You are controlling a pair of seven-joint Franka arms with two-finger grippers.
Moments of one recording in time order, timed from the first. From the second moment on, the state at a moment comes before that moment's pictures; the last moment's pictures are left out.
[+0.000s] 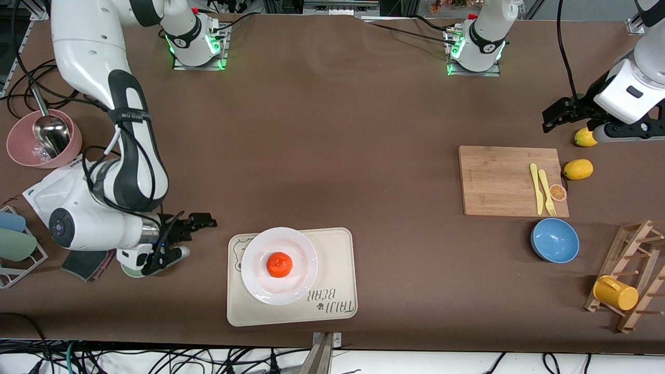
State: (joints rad) left arm 0.11 -0.05 -0.17 -1.72 0.01 1.61 -0.11; right arm 0.25 0.77 -0.18 -1.20 0.38 1.74 -0.40
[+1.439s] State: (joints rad) left arm 0.11 -0.05 -0.17 -1.72 0.01 1.61 -0.11; right arm 0.08 0.03 -0.09 -1.70 0.03 1.57 -0.01
